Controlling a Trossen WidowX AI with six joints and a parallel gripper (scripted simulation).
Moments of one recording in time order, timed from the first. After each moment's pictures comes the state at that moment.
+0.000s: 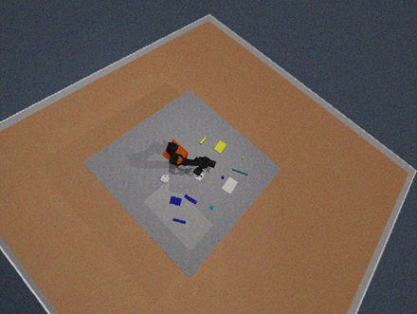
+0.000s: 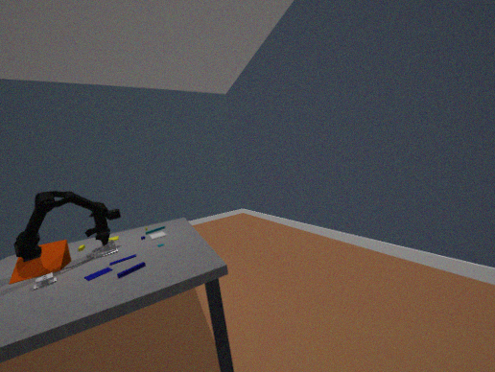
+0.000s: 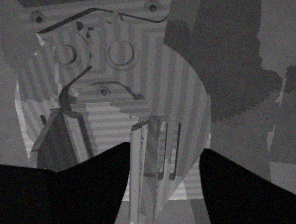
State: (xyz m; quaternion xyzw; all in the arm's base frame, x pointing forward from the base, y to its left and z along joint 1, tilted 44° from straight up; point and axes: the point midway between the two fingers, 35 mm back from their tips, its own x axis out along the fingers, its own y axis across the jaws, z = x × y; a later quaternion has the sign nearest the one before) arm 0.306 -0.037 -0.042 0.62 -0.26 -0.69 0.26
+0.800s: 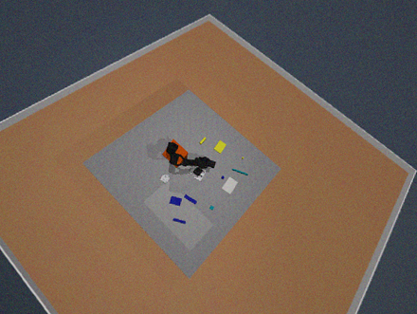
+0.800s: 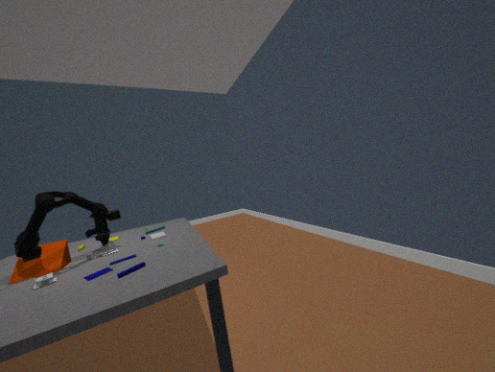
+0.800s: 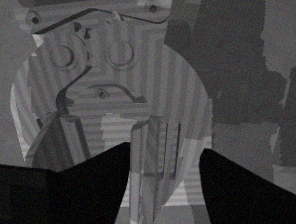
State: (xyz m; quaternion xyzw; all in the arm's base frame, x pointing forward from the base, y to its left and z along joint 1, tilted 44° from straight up) arm 0.304 -0.040 -0.045 0.62 -0.26 -0.69 0.26
